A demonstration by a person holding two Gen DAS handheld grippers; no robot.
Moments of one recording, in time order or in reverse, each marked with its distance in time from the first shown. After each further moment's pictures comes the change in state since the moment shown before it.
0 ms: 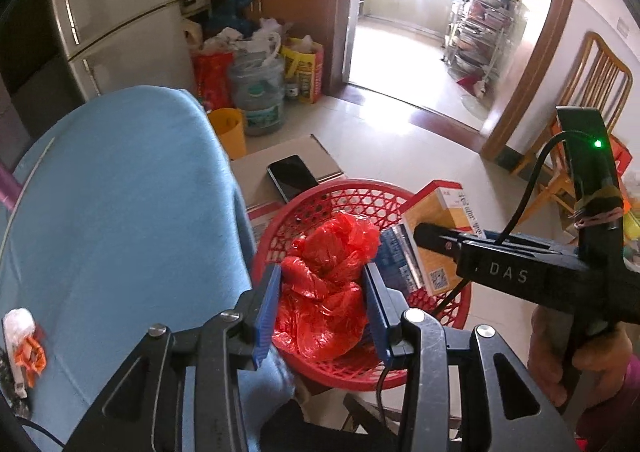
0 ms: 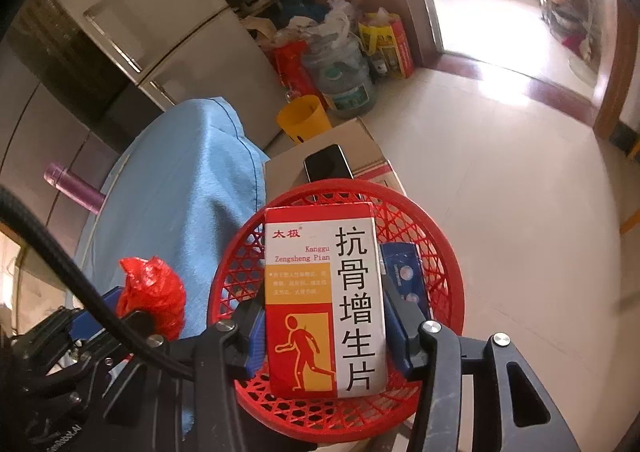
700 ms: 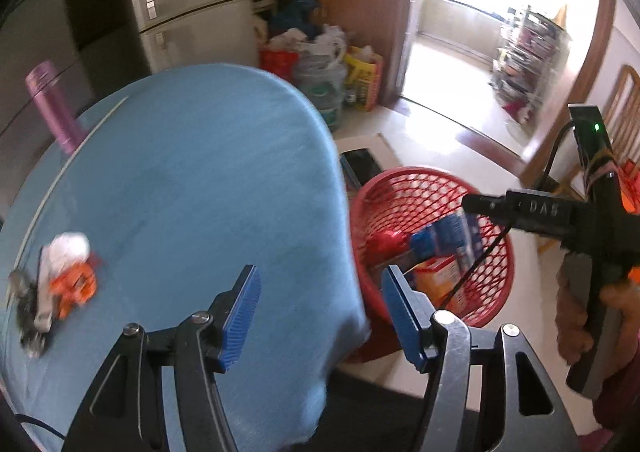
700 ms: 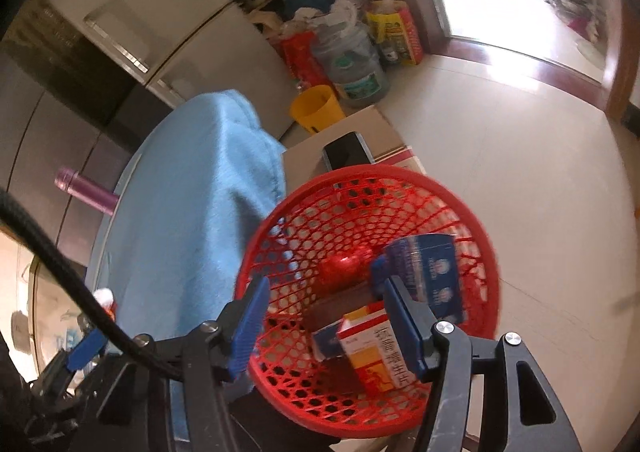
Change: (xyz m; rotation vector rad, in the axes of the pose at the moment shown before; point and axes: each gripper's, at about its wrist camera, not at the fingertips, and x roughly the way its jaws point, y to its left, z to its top) left arm -0.057 0.060 -0.063 -0.151 -0.048 0.154; right arm 0.010 0.032 -0.008 -0.019 0.025 0.050
